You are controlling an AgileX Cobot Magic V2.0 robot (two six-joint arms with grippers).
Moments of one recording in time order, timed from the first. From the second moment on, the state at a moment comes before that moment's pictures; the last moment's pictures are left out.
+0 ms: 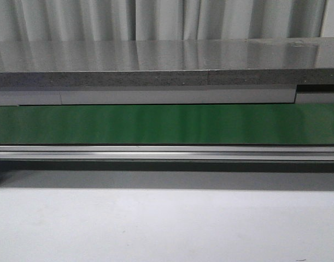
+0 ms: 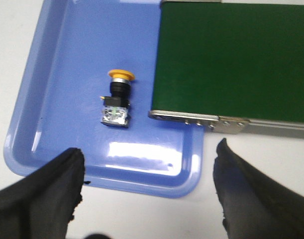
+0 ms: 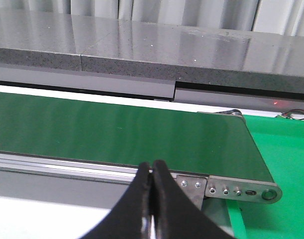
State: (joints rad) left arm 0.08 1.05 -0.95 0.12 0.87 0.04; right arm 0.04 -0.01 0.03 -0.07 0.13 0.05
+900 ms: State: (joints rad) left arm 0.26 1.74 -1.22 0.07 0.83 0.12; right arm 0.04 -0.01 0.03 -0.07 0.13 0.05
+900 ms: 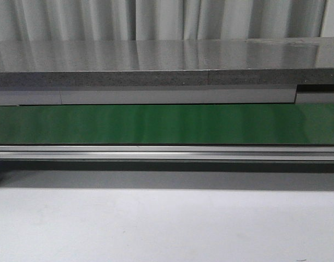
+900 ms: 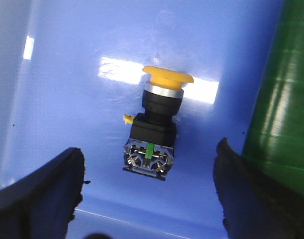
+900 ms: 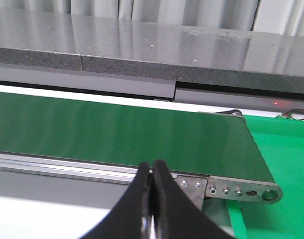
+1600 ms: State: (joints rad) left arm 0.26 1.92 -1.22 0.07 0.72 0.12; right arm 0.04 -0.01 0.03 -0.07 0.13 0.05
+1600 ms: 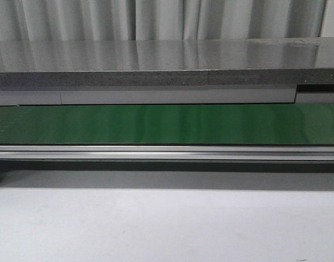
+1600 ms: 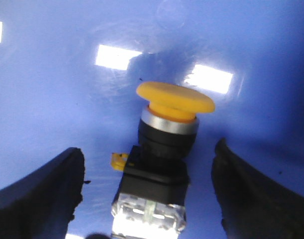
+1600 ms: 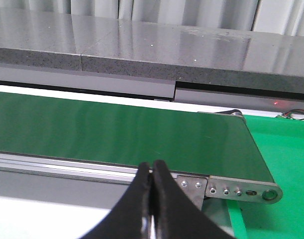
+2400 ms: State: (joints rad) left arm 0.26 1.92 -1.29 0.06 0.77 0.13; right arm 0.04 -0.01 0.03 -0.07 0.13 0.05
